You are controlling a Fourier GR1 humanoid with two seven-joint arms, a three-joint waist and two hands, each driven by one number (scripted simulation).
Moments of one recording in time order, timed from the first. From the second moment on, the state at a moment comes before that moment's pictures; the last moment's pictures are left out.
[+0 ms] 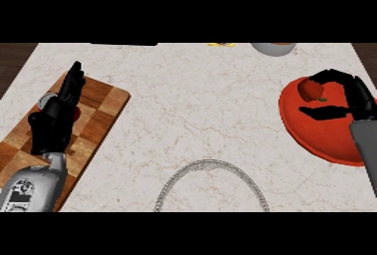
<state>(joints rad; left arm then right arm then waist) -0.25 0.25 -0.02 -1.59 -0.13 0.16 0.18 -0.65 -0.43 -0.31 -0.59 0.53 -0.08 -0.55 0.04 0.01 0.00</state>
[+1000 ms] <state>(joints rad) -0.23 0.25 0.02 -1.60 -0.14 0.14 0.18 -0.69 -0.71 -0.52 -0.24 0.31 0.34 -0.83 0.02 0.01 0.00</state>
